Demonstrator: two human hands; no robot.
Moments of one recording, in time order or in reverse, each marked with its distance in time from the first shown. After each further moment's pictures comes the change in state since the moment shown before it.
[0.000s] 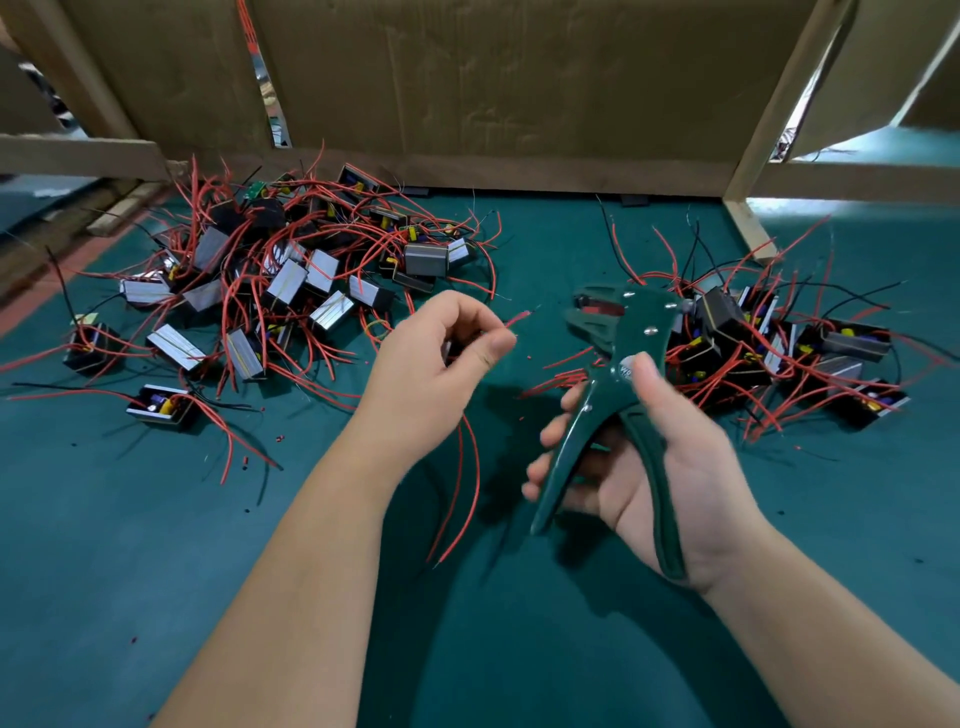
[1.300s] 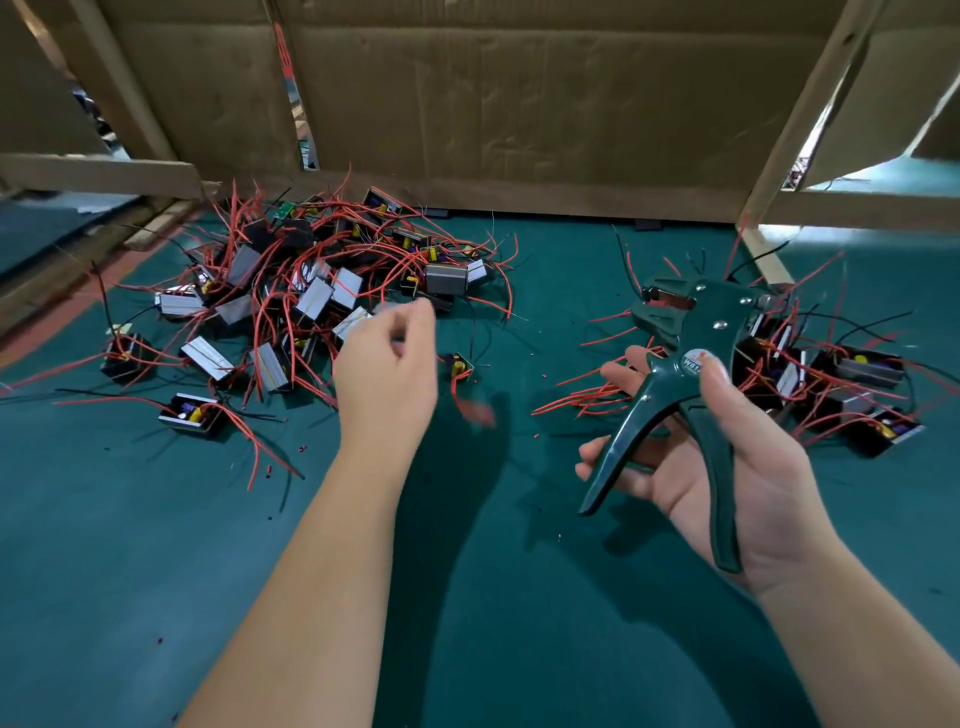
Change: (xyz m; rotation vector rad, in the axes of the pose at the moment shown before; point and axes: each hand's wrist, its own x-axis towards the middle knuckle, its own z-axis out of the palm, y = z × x) left_hand 0.009 -0.021 -0.015 0.185 0.472 -0.236; right_hand -0.005 -0.017 -0.014 -0.050 0.014 -0.243
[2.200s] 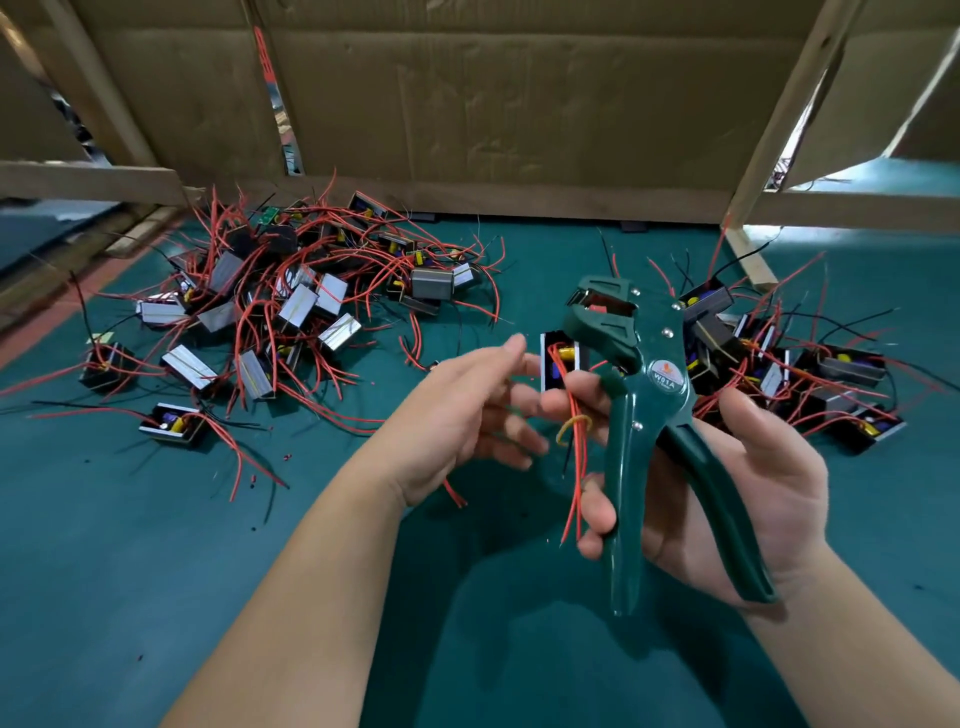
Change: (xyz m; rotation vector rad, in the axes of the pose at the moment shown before) left_hand -0.025 0.032 0.004 -0.609 -0.969 -0.350; right_hand -0.006 -0.010 -0.002 0.330 -0.587 0.319
